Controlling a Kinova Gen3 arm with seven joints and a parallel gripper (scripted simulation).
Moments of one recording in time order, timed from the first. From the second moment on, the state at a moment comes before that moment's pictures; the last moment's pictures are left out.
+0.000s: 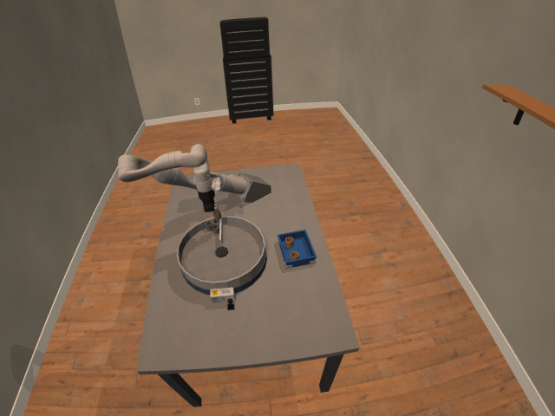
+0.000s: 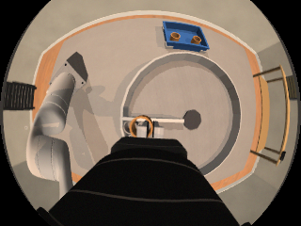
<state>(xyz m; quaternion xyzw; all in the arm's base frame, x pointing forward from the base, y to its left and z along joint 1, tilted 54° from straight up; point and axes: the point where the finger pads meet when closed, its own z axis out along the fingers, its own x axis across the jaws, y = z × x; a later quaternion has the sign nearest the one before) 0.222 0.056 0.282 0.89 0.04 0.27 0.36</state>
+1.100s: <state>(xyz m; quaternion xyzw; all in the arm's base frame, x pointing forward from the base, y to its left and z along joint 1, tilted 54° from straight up) 0.267 0.134 0.238 0.89 0.04 0.27 0.37</state>
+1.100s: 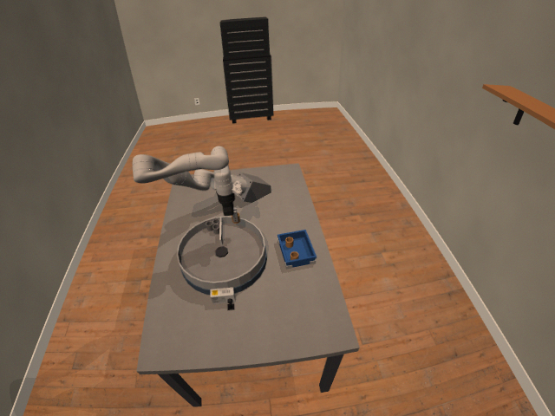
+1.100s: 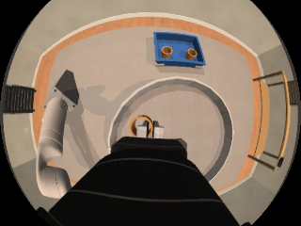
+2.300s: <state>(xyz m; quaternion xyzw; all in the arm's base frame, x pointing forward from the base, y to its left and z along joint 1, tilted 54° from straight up) 0.324 0.226 0.191 0.89 0.04 0.27 0.36</state>
